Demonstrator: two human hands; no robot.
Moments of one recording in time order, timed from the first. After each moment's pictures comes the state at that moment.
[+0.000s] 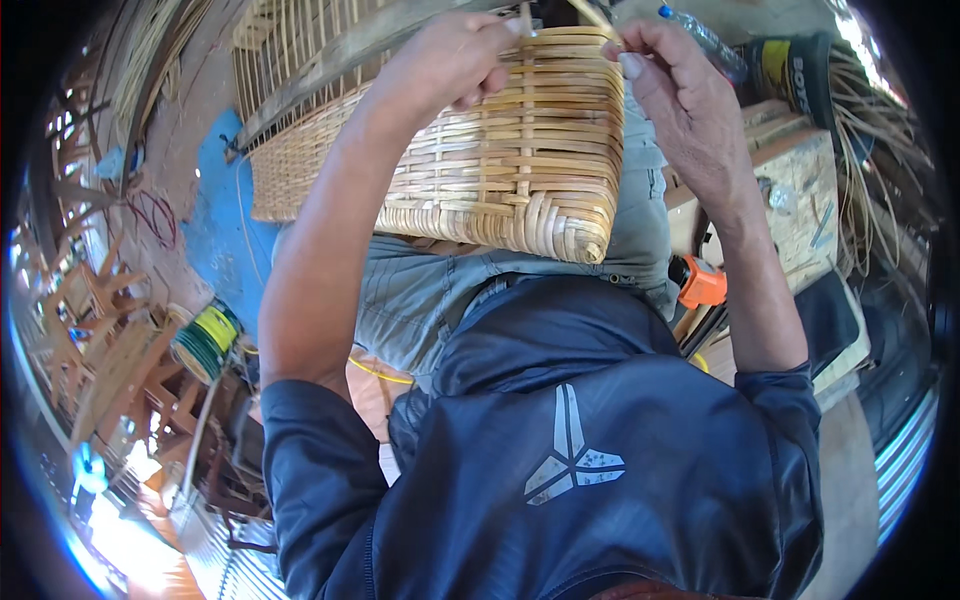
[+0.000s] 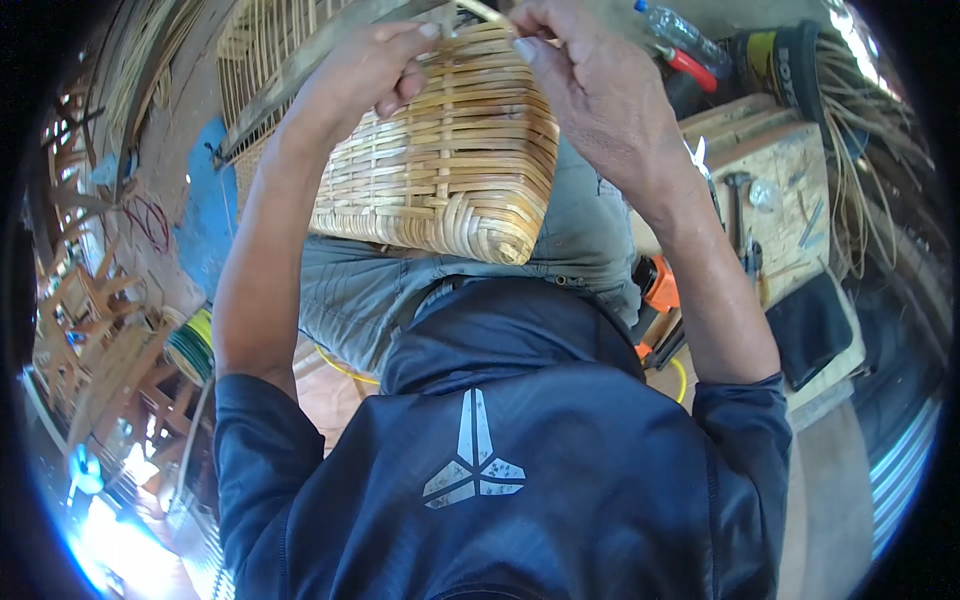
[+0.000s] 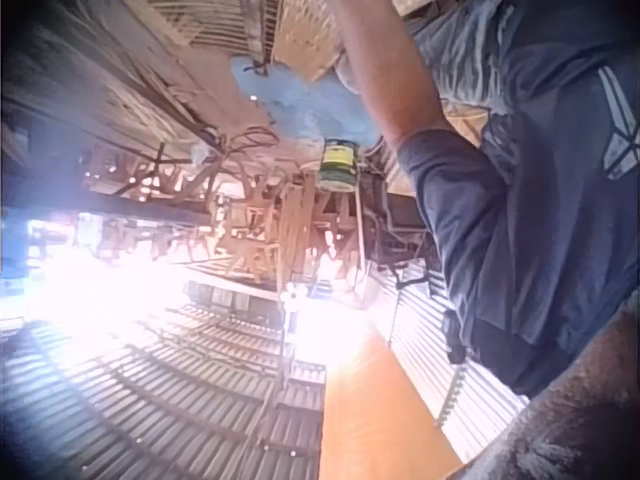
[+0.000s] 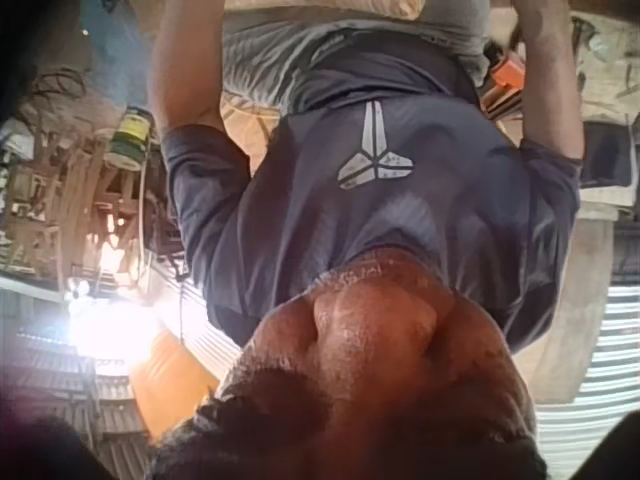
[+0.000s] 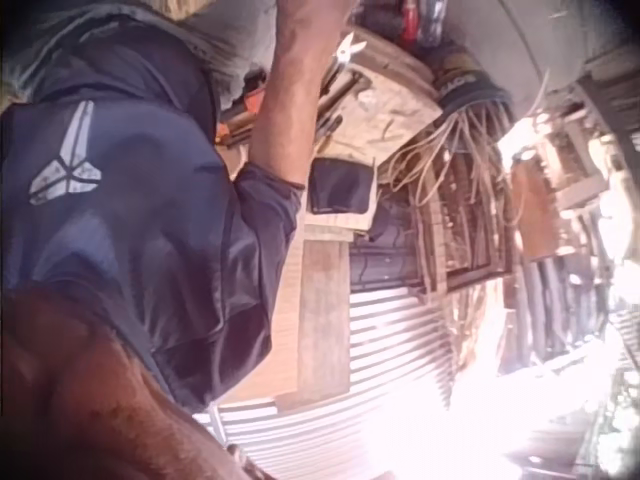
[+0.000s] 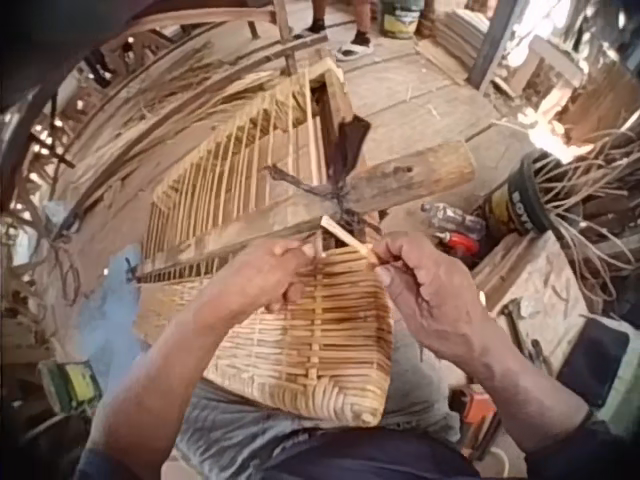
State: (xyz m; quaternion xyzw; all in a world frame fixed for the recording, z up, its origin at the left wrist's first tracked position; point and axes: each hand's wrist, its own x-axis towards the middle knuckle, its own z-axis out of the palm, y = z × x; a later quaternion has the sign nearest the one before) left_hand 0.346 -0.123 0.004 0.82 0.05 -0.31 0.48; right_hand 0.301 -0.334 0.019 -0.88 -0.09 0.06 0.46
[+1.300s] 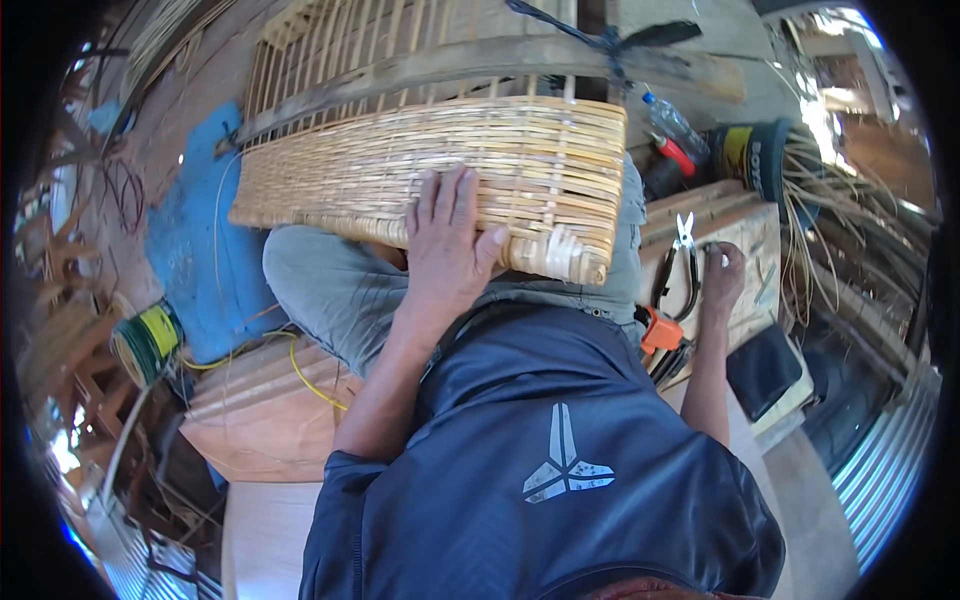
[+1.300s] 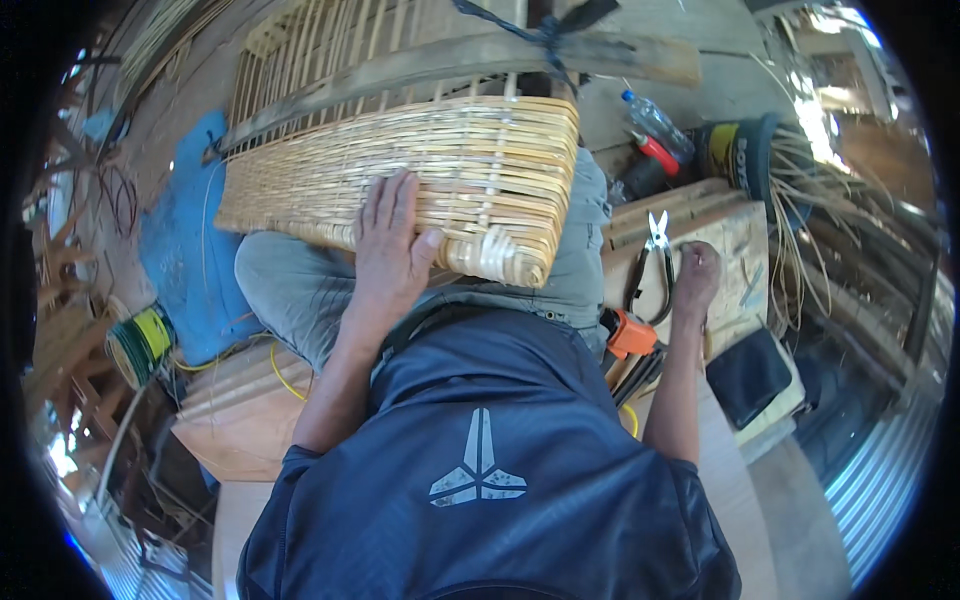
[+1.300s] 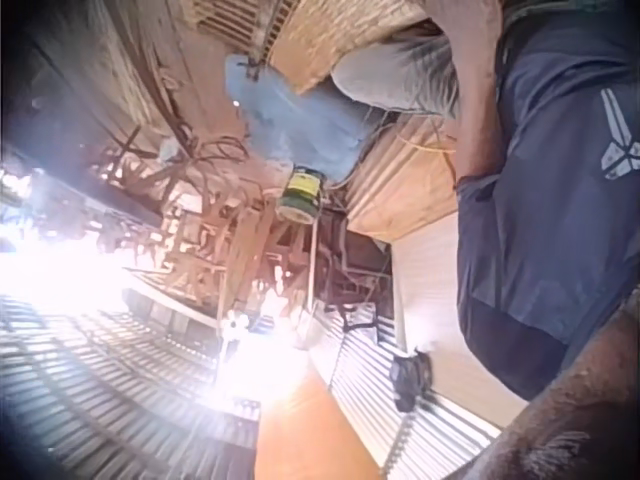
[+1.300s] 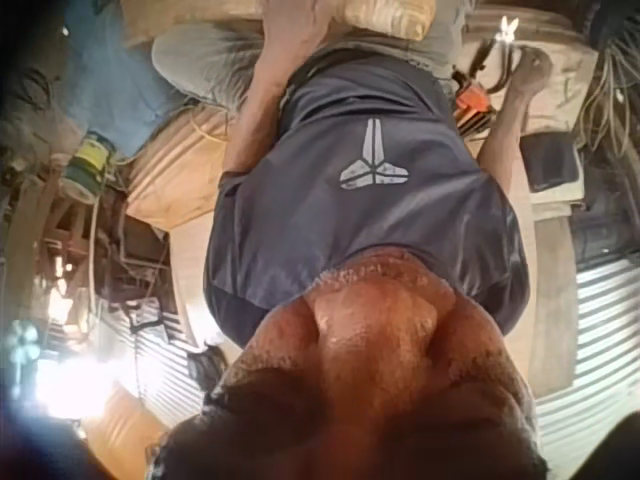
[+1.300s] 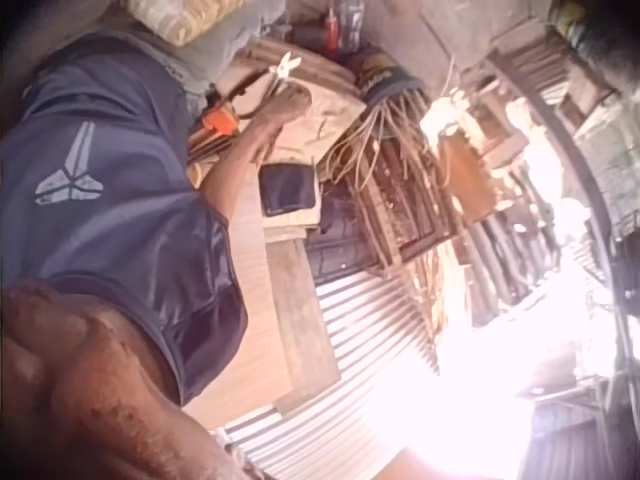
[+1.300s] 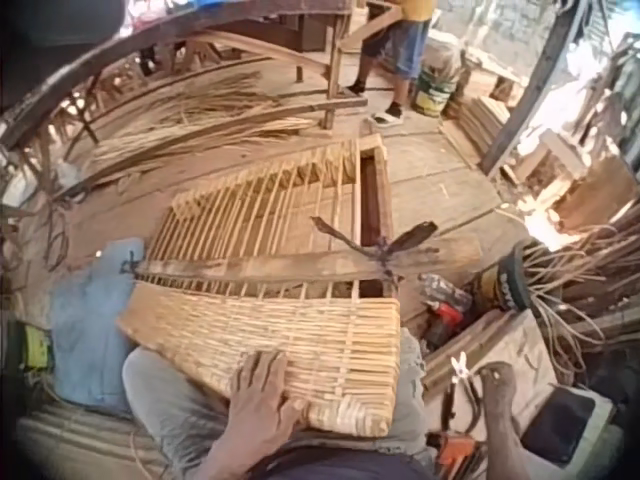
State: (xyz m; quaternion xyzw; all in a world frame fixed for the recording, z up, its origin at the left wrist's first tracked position) left_hand 0.176 -0.089 -0.028 0.96 -0.03 0.01 0.28; right_hand 0.188 -0.512 -0.077 -0.98 0.13 -0.07 0.17
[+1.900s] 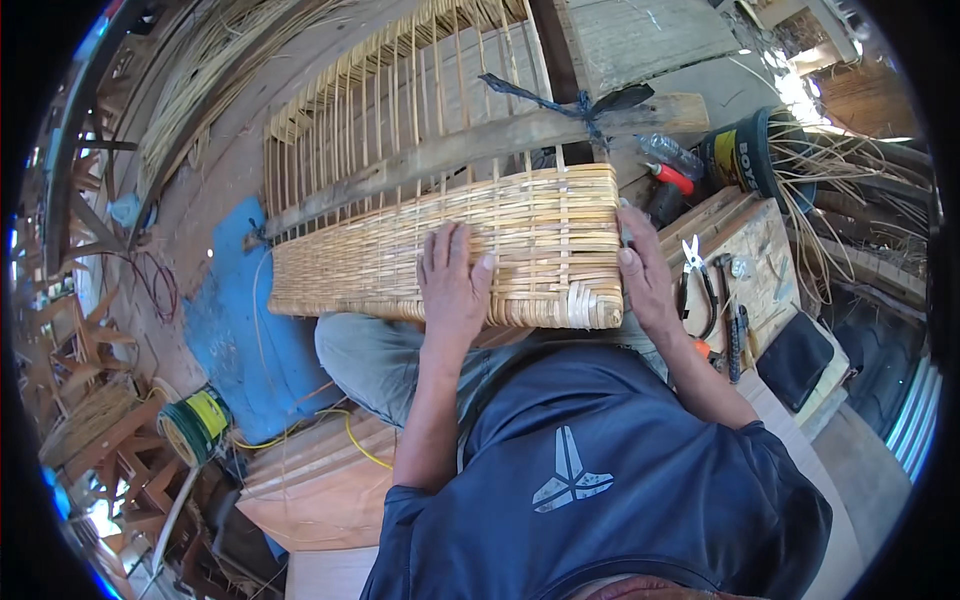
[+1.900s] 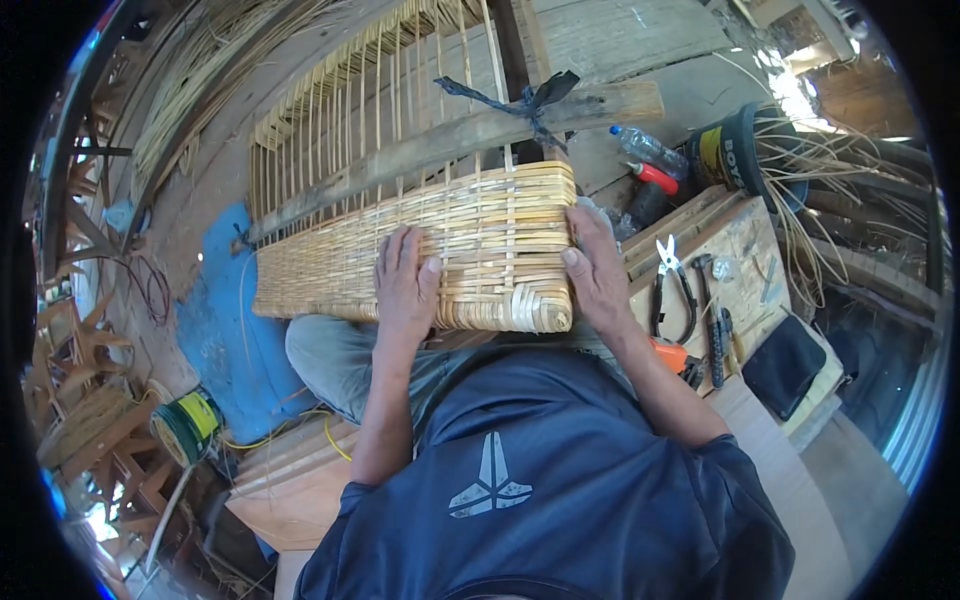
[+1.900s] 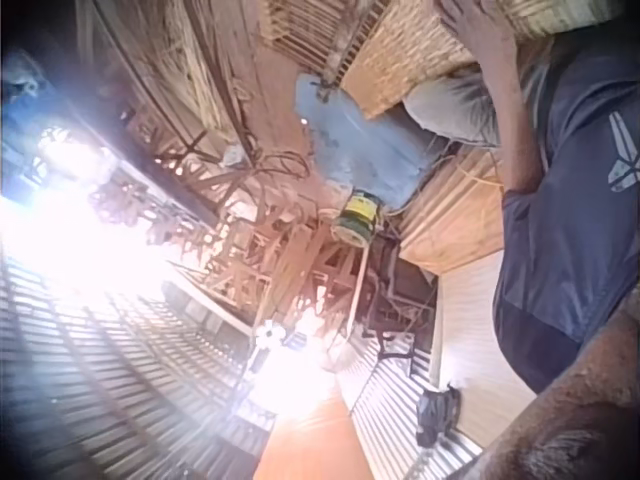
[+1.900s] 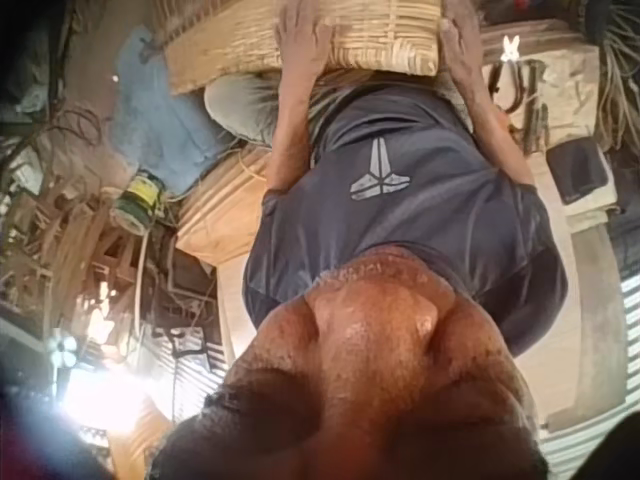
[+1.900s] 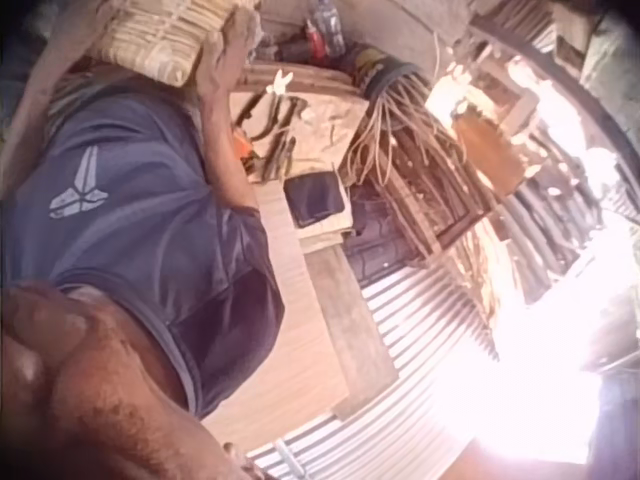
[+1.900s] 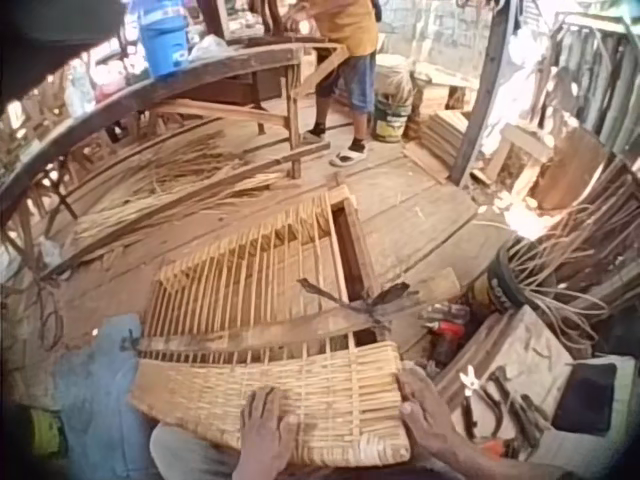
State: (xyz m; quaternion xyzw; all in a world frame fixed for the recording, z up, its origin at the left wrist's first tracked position) left_hand 0.210 -0.055 -0.042 0.96 -0.01 0.00 0.29; right_hand 0.231 -0.317 -0.014 -0.86 -0.10 0.03 0.50
